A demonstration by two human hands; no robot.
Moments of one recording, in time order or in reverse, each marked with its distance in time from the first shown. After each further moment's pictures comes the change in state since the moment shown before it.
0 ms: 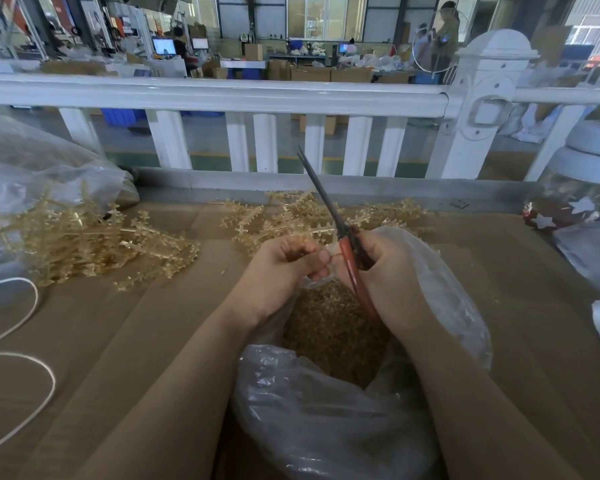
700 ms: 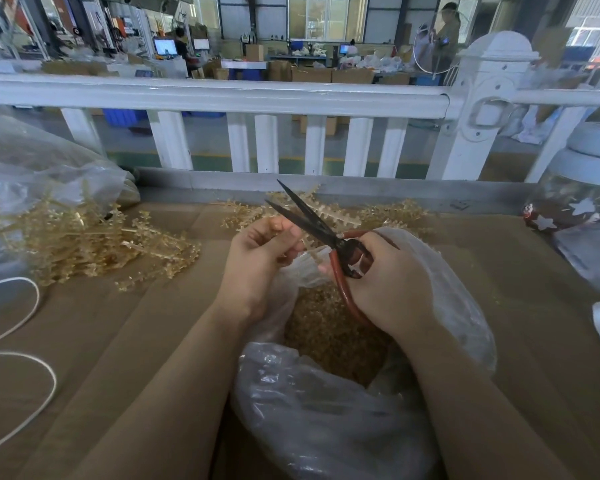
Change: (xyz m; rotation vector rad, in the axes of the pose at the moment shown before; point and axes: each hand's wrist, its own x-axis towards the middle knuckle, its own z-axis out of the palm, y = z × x) left_hand 0.002 0.010 -0.013 -0.019 0.260 0.128; right_hand -0.001 0.018 0.001 -0.518 0.131 -0.165
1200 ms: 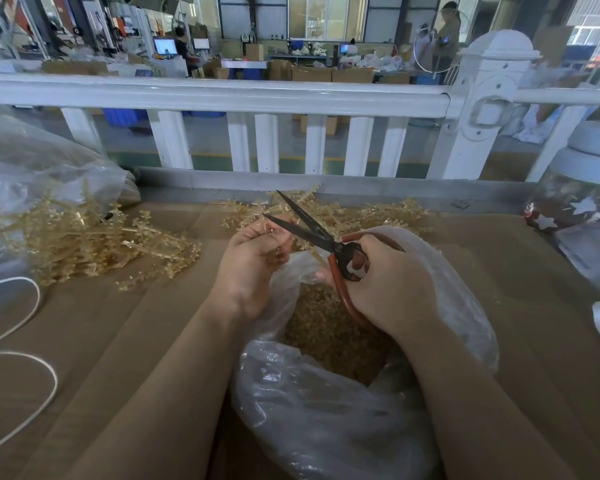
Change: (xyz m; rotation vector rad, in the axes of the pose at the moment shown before) left_hand 0.001 0.007 -0.003 -0.136 -0.042 -0.098; right_hand 0.001 0.000 -0.003 -0.108 -0.125 0.022
